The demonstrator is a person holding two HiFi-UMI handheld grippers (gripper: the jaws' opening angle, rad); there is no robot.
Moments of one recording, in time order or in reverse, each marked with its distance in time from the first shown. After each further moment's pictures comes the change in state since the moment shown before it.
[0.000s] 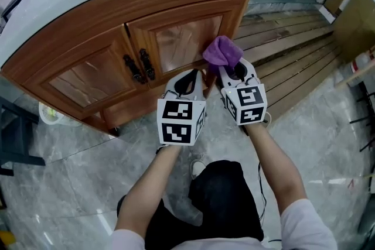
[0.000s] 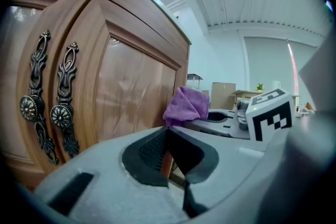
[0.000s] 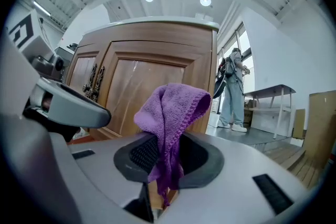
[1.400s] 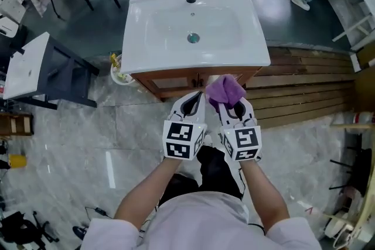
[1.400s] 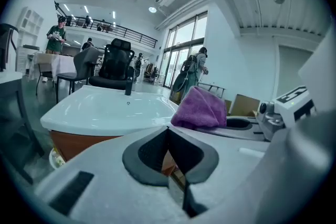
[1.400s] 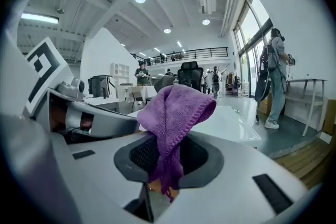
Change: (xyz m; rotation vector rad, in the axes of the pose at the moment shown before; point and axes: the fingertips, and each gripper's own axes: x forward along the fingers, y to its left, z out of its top) left arm -0.214 -0.040 0.326 -0.156 0.119 0.293; right arm -0.142 0.061 0.372 0.186 0.120 0.374
